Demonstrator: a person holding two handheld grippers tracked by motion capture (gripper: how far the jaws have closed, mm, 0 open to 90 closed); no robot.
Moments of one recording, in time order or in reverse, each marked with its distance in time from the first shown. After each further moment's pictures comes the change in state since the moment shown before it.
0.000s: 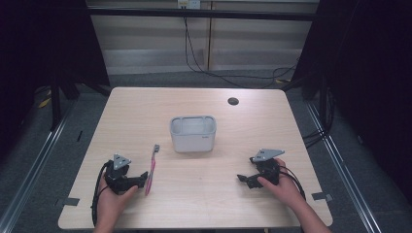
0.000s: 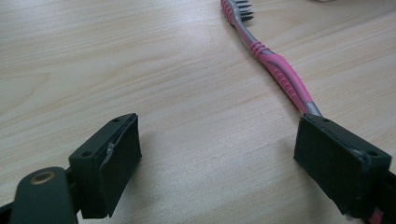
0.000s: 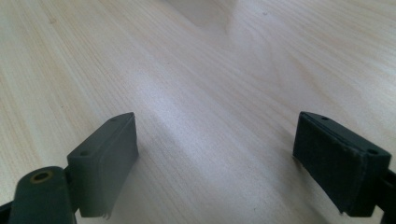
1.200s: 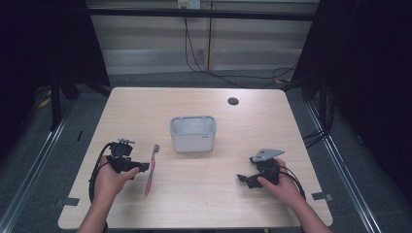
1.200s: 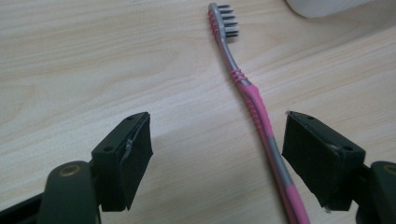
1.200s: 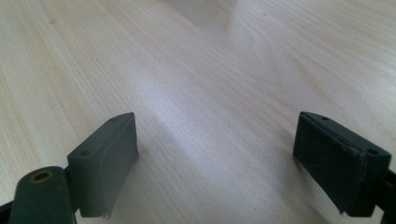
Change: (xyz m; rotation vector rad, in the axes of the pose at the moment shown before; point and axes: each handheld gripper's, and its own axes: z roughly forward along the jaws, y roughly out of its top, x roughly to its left) left arm 0.004 0.067 -0.004 0.270 -0.088 -0.099; right arm 0.000 0.000 0.000 0.000 0.000 0.000
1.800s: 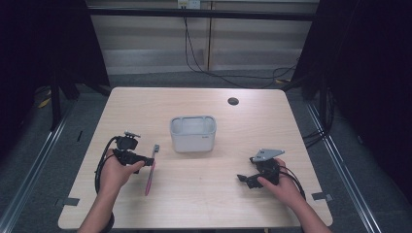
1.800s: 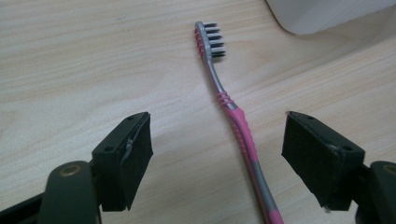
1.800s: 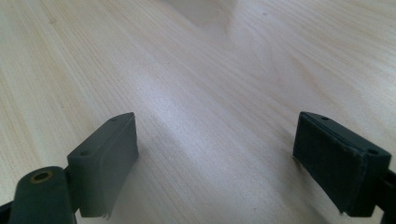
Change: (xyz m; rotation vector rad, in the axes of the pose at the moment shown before) left arm -0.006 0.021 0.005 0.043 -0.018 0.006; right arm 0.000 0.000 0.000 0.000 0.000 0.000
